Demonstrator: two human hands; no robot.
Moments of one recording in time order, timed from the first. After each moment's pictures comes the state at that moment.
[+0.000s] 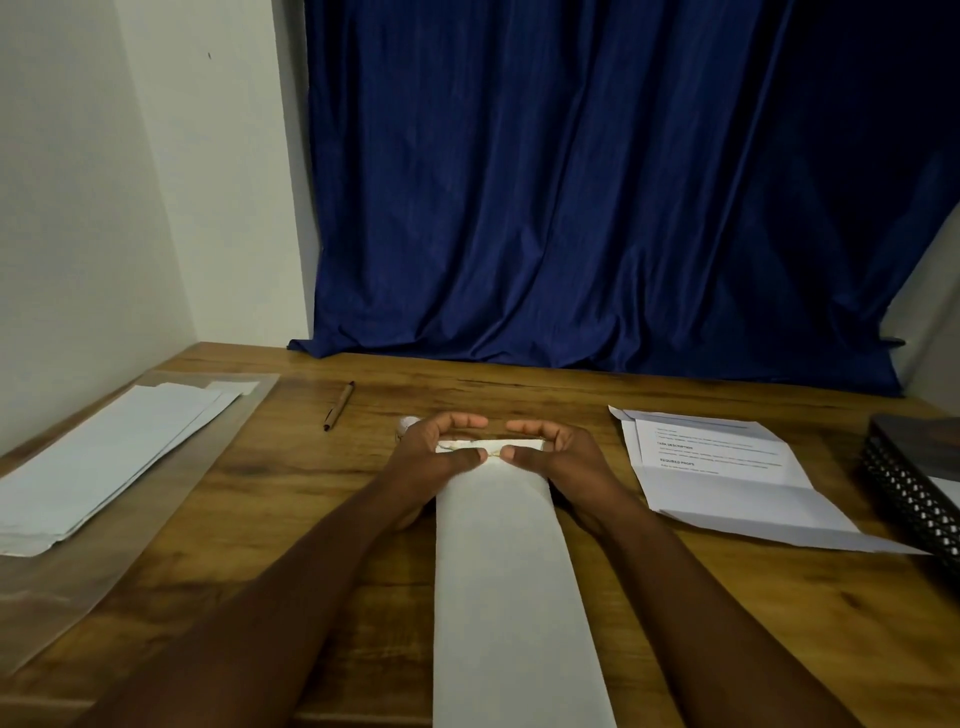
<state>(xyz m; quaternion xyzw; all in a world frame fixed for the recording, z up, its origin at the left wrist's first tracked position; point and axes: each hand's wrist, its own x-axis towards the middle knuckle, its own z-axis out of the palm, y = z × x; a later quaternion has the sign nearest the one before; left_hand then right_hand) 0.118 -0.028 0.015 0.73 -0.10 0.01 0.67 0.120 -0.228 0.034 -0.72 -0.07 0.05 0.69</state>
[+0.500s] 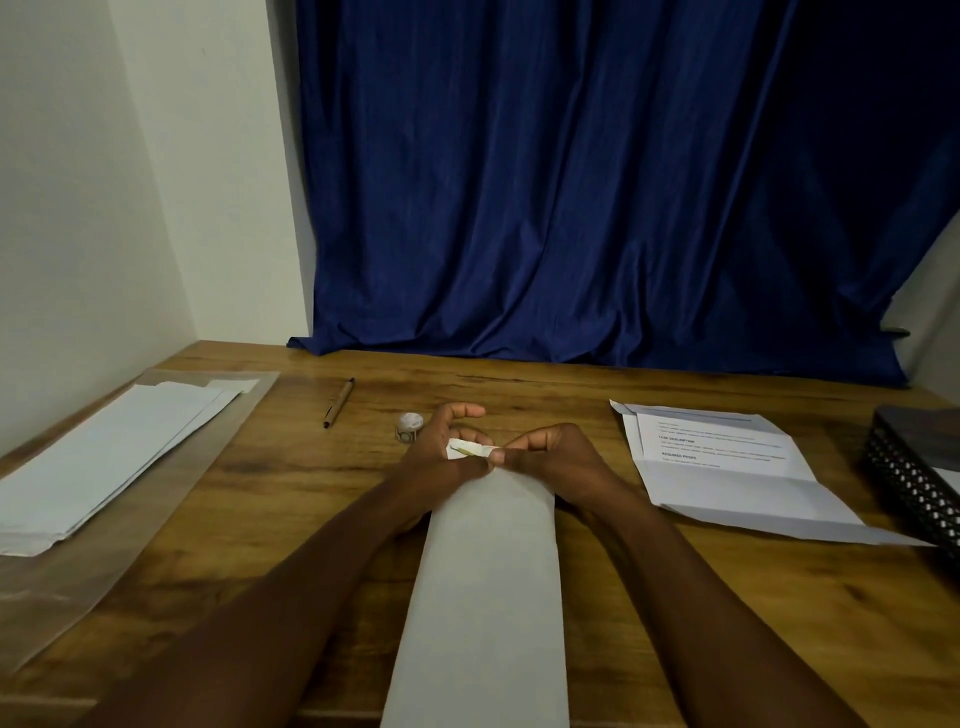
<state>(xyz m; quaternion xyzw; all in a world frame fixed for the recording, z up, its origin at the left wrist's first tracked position) 0.113 -0.037 0.014 0.75 -0.12 0.02 0.64 0.122 -0.226 0.032 -0.80 -0.11 0.08 0.59</state>
